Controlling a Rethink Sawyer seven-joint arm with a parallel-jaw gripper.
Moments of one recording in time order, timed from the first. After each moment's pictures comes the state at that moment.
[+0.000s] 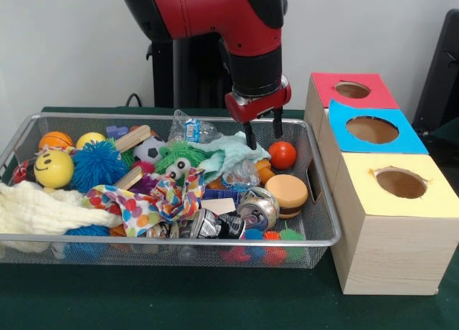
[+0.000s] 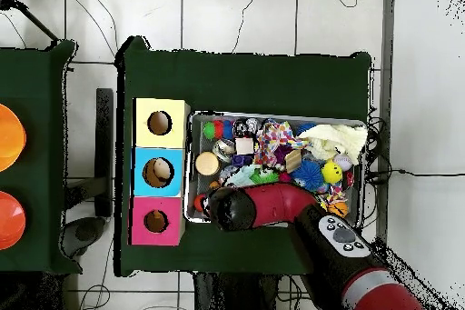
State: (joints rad) arm -0.55 -0.58 0.39 1.93 -0.45 0.41 1.38
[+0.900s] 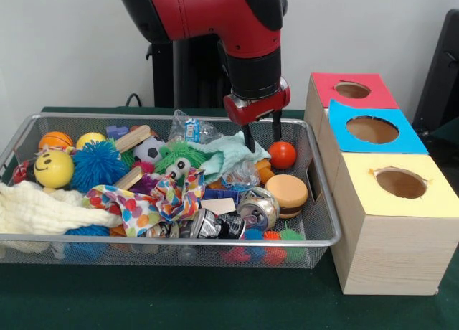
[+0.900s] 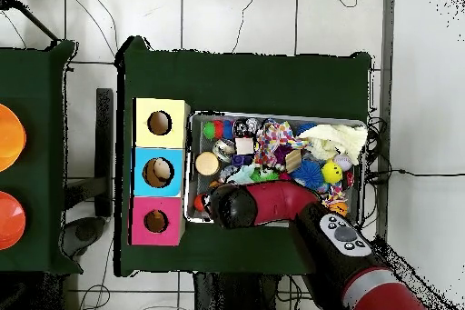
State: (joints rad) arm -0.55 -0.58 0.39 1.91 -0.45 0.41 1.38
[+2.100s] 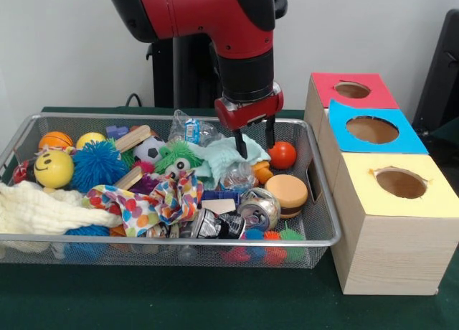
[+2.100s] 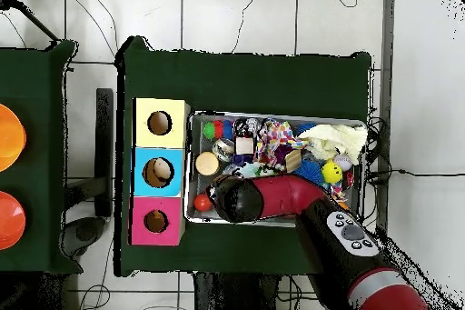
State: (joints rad) arm -0.56 -0.58 0.39 1.88 -0.45 0.41 1.38
